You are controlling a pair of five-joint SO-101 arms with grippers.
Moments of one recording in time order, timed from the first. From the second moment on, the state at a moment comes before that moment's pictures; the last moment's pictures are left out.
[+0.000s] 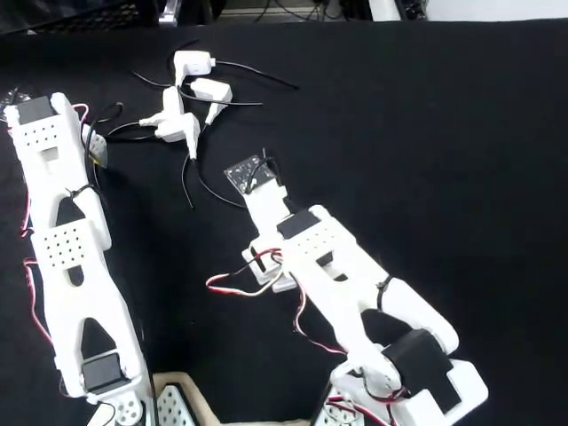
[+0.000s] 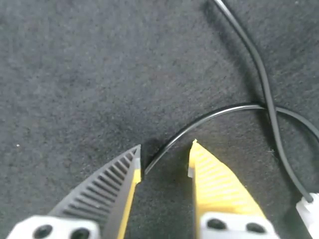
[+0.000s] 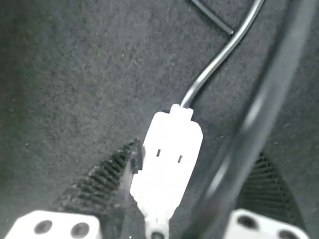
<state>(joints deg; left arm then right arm) -25.1 67.9 -78.8 99.8 39.1 -32.1 -11.2 46.6 52.9 -0.3</state>
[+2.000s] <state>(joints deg) -25.1 67.9 -78.8 99.8 39.1 -19.6 24.9 11.5 -2.6 -0.4</state>
